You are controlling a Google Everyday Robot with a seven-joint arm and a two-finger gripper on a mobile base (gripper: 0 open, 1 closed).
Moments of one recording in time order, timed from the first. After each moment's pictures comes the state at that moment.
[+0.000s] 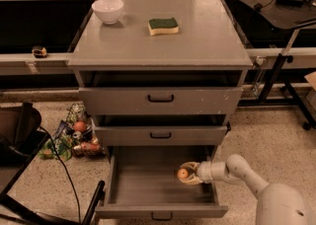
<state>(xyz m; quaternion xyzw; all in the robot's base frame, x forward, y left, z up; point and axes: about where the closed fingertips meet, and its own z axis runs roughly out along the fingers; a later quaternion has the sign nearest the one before) 0.589 -0.139 0.228 -0.57 0.64 0.31 0.41</state>
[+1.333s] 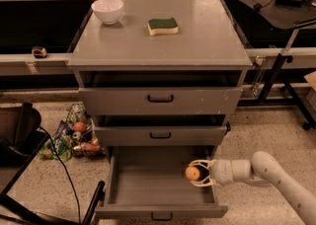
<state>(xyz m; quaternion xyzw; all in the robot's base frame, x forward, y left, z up) 0.512 -0.156 0.402 -0.66 0.49 0.28 0.50</state>
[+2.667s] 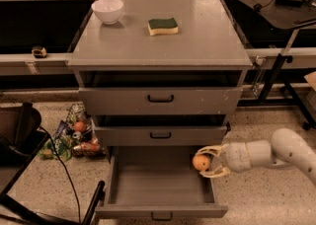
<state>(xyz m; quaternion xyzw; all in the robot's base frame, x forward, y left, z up) 0.480 -0.162 0.548 -0.74 0.41 0.22 0.49</state>
